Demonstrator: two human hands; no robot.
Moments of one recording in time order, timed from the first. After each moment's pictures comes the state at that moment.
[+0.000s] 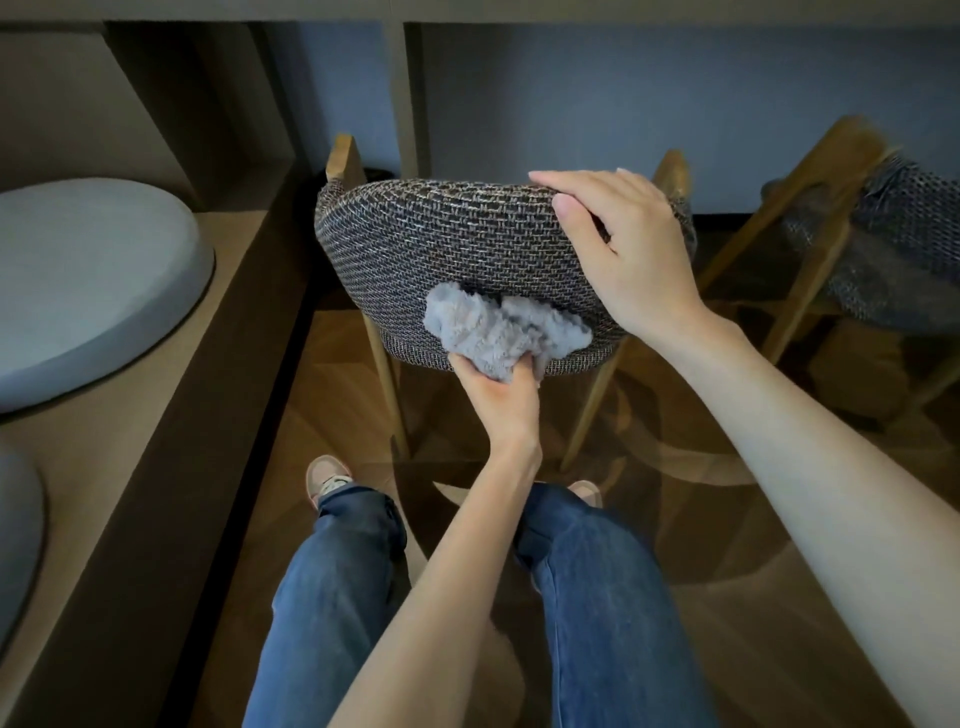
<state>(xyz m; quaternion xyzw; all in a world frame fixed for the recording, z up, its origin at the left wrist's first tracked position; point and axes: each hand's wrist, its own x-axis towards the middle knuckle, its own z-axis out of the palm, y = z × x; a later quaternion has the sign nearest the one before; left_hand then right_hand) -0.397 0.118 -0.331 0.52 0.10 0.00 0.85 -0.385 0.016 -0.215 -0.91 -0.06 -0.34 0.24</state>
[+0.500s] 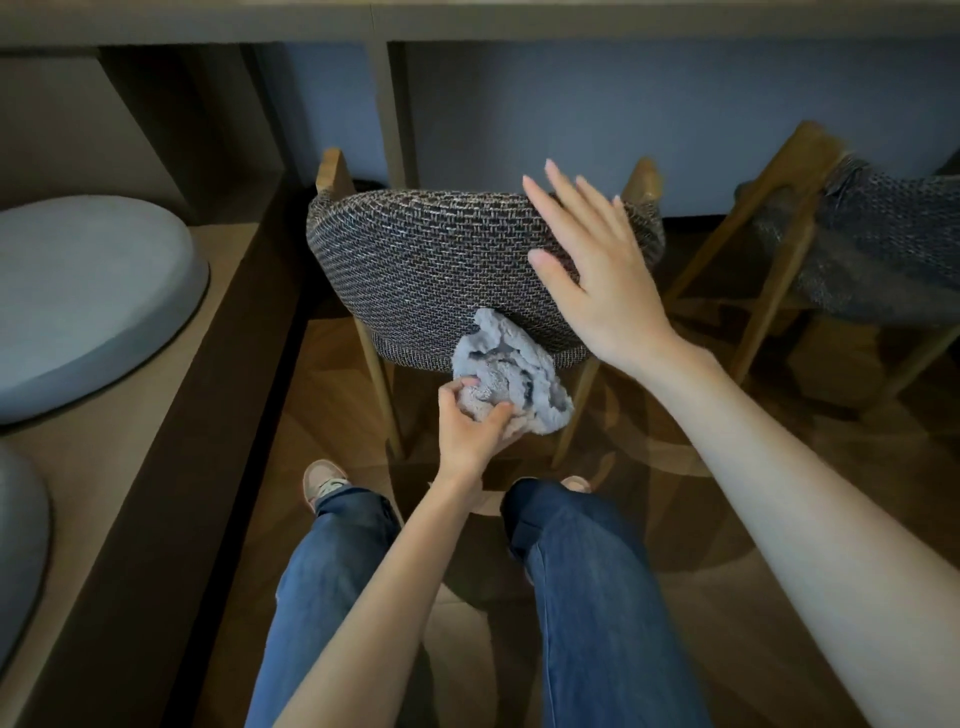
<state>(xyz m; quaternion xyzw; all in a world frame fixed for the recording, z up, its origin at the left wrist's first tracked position) -0.419 0.165 -0.344 0.62 0.09 -0.18 0.76 -0.420 0.024 -0.218 -0.95 -0.03 -0.26 0.19</state>
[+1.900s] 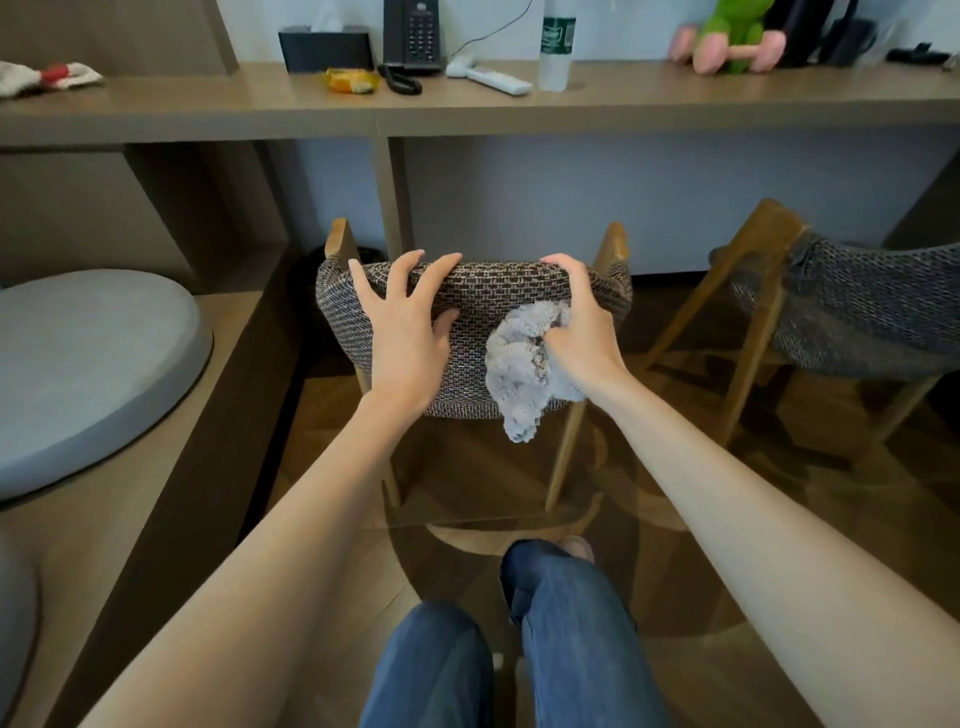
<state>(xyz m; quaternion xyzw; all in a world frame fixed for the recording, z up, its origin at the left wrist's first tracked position) -0.308 0.182 -0.223 0.88 -0.25 0.27 0.29 -0.380 0.019 -0.215 -0.85 0.11 -0.24 0.46</state>
